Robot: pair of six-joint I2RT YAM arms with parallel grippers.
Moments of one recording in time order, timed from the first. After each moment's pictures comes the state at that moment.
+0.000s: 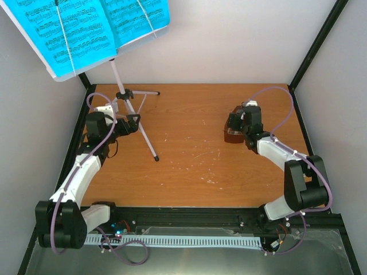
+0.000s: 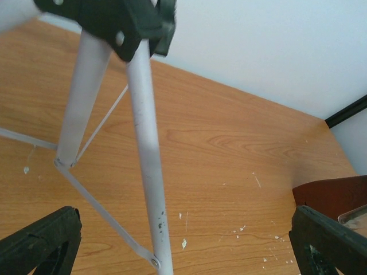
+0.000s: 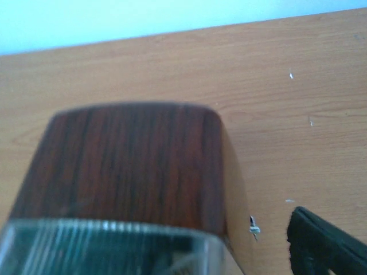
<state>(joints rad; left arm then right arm) -0.02 1.09 0.73 -0.05 0.37 -0.40 0.23 1.50 0.84 0.12 0.15 0.24</state>
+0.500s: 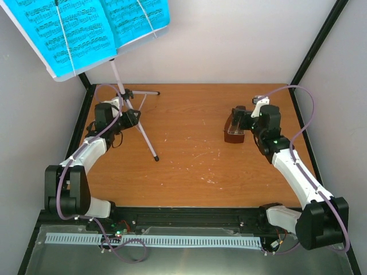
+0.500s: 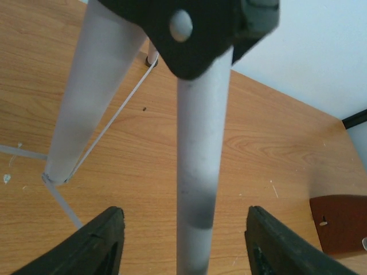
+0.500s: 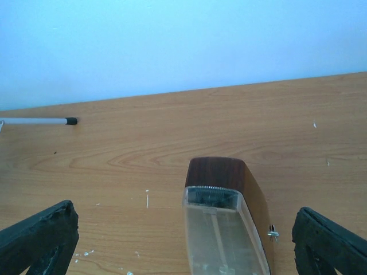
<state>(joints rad) -0.01 1.39 0.84 0.04 0.39 -0.45 0.20 1.17 0.85 -0.08 -0.05 0.24</state>
